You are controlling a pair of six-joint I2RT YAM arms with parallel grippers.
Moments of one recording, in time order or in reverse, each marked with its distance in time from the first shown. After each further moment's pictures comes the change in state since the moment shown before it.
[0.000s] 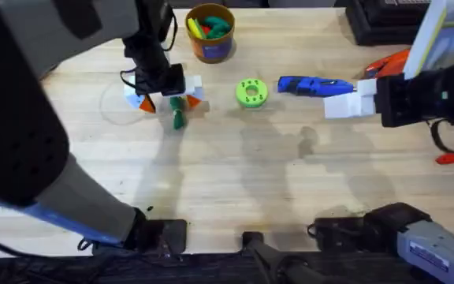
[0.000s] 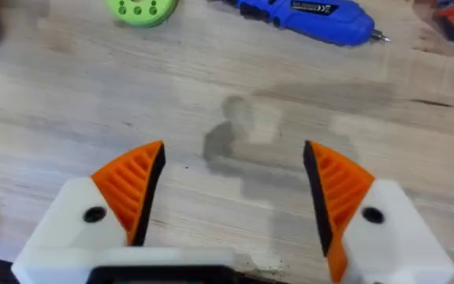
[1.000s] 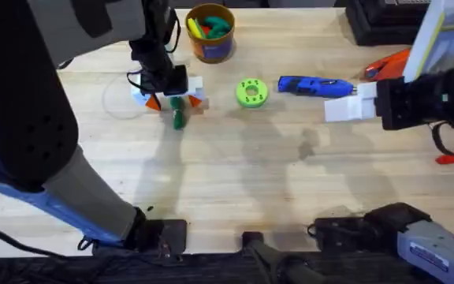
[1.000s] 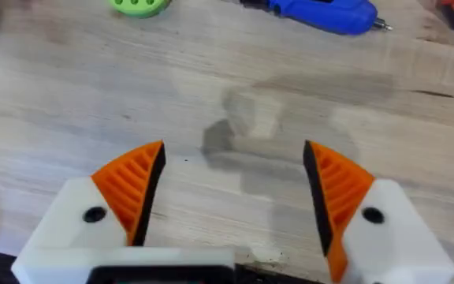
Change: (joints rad) left arm 0.000 0.054 0.000 0.075 0.008 0.045; right arm 0.000 0.000 0.000 -0.025 0.000 0.003
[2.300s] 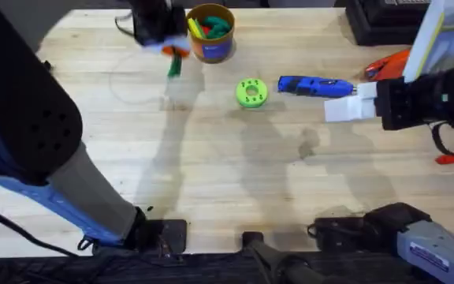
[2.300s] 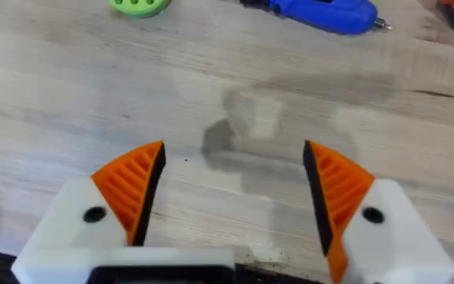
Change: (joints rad) left arm 0.001 0.024 0.383 -0.076 0.029 0.008; right arm 0.000 0.000 0.000 0.000 0.000 0.000
